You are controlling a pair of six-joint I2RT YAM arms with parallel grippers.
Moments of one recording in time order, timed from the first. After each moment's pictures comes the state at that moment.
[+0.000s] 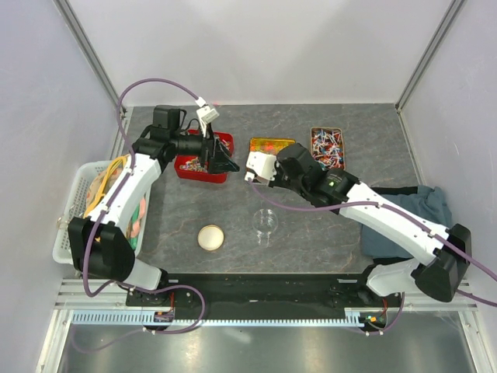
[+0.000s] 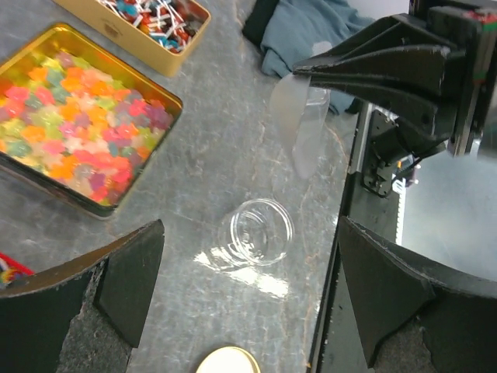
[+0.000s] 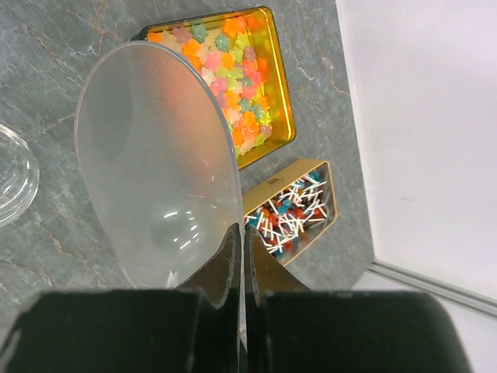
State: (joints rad) left arm -0.23 1.47 1.31 -0.49 1.05 0.12; right arm 0.85 1.34 1.25 -0.56 0.31 -0.69
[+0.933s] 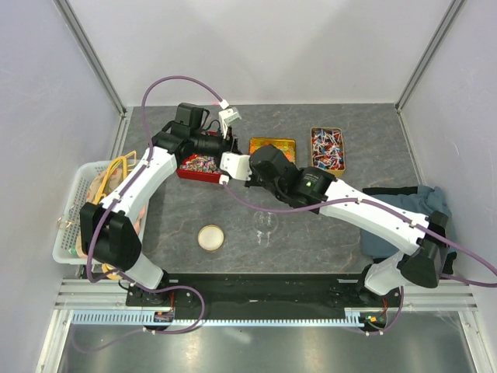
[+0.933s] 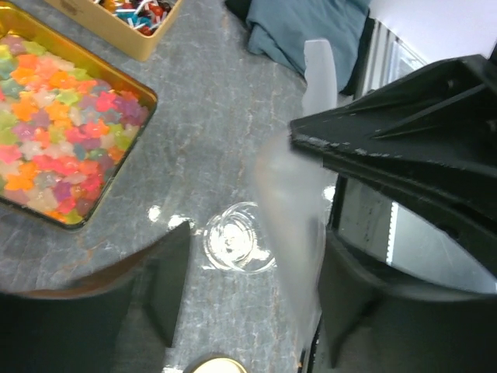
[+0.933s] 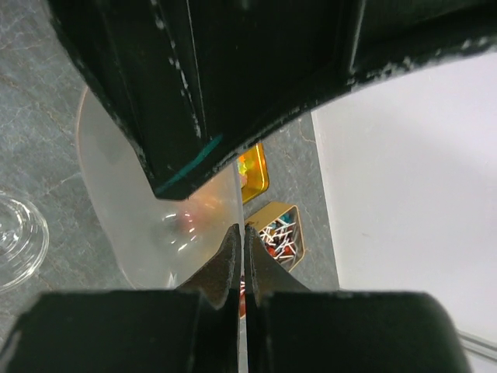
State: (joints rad) left arm -0.36 1.57 1.40 -0.54 0.97 0.12; right arm 1.00 1.48 1.43 -0.54 0.44 -0.72
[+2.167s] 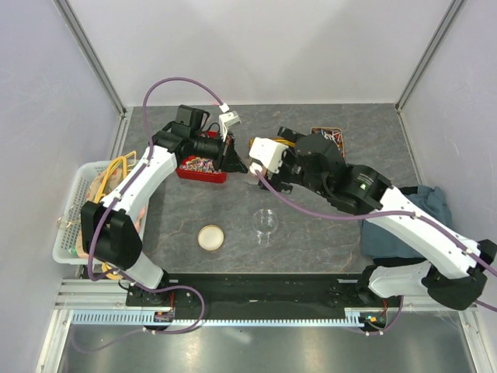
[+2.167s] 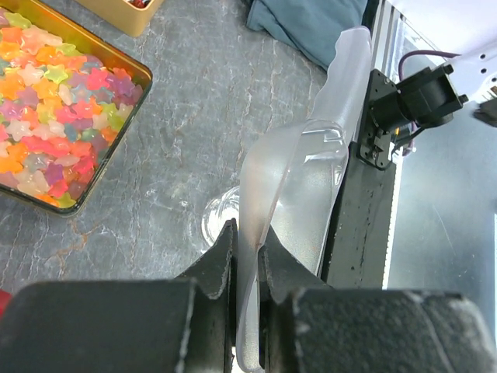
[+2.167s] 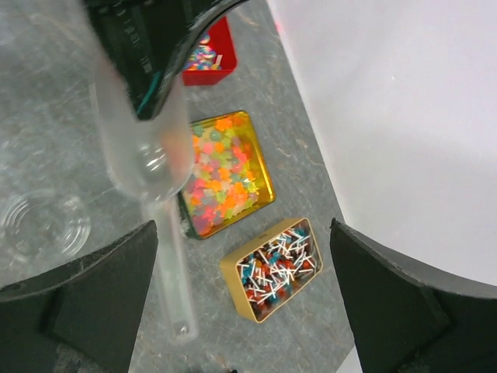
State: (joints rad) left arm -0.36 1.58 1.41 -0.62 0.97 0.19; right arm 0.93 1.28 1.49 -0.64 0.25 -0.62
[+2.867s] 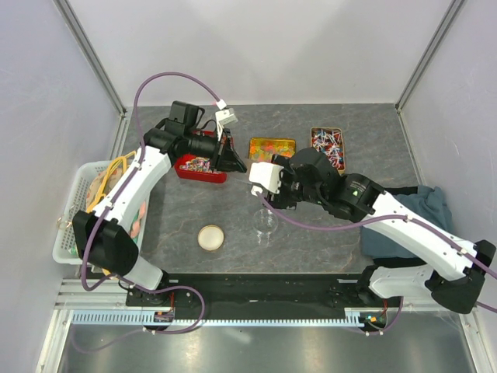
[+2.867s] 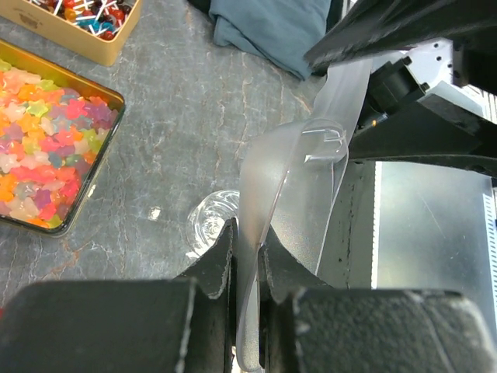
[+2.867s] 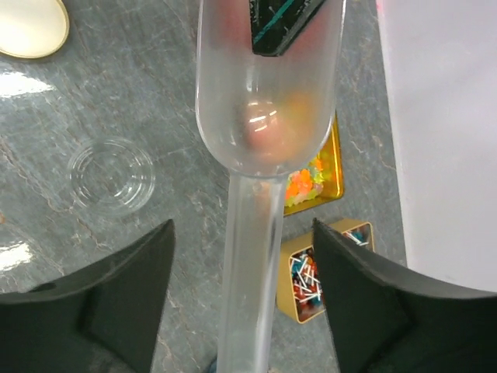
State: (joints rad) left arm -0.36 1.53 1.47 -0.72 1.05 0.27; right arm 0.92 1.22 1.32 -0.70 0.07 -0.65
